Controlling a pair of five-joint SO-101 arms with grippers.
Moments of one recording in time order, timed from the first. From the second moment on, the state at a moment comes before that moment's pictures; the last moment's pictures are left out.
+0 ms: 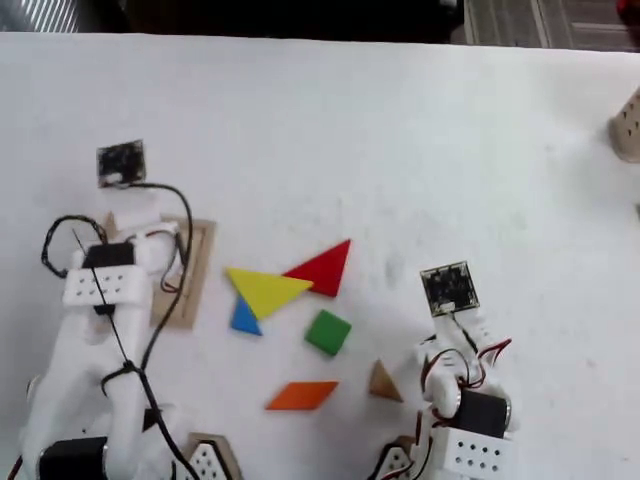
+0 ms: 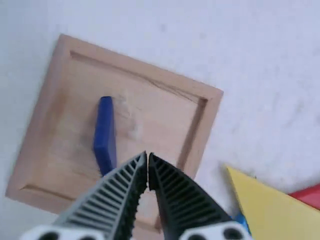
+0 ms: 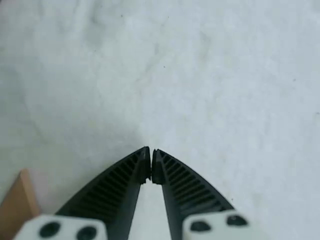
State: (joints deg) left arm -11.6 -26.5 52.4 48.0 8.2; right arm 7.9 -101.1 95.6 72.2 27.3
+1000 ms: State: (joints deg) left arm -32.2 -26.5 59.9 41.5 0.9; right arm 7.9 -101.1 95.6 72.2 27.3
